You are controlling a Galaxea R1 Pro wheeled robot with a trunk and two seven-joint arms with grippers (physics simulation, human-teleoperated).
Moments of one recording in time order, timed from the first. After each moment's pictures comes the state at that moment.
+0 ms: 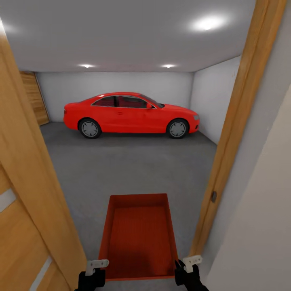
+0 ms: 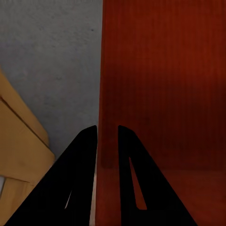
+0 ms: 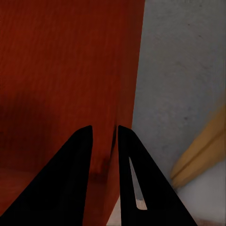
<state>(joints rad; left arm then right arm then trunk) -0.15 -0.04 -0.01 -0.78 0.06 -0.02 0.02 -0.22 0.04 0.12 -0.63 0.00 -0.19 0.07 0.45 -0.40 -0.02</state>
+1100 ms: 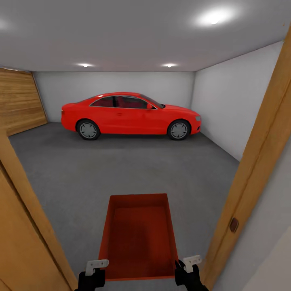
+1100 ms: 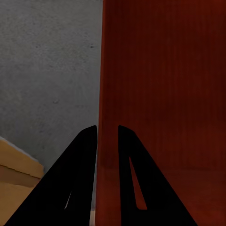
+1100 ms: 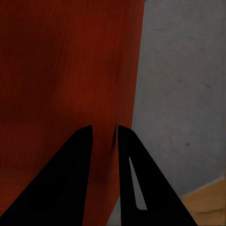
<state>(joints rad) -0.15 -0.04 -0.01 -0.78 0.06 -0.02 0.02 -0.22 0.04 0.12 -0.63 0.00 -0.19 0.07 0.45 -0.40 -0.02</state>
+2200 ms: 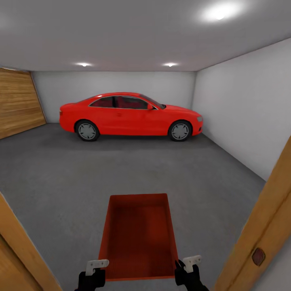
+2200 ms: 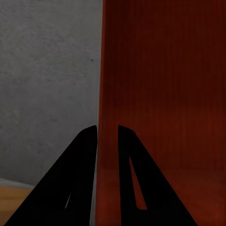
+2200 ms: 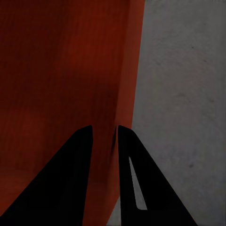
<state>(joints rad) -0.15 -0.04 -0.01 -0.78 0.06 -0.02 0.02 -0.22 0.04 0.12 -0.63 0.00 -0.19 0.07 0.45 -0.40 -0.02</state>
